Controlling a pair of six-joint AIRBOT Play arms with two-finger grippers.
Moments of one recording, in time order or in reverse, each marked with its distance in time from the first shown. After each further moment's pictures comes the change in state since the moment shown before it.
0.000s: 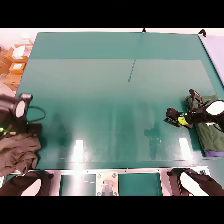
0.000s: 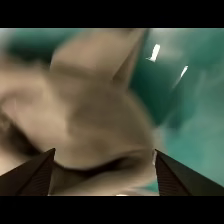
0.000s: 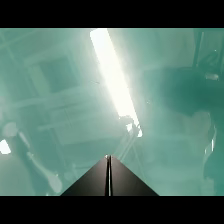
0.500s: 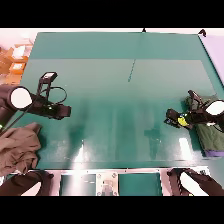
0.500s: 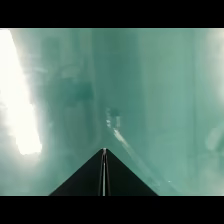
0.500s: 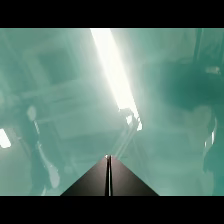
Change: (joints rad) left arm -0.218 0.002 0.207 -0.472 0.251 0.067; right arm 0.000 0.000 0.000 0.000 0.026 0.002
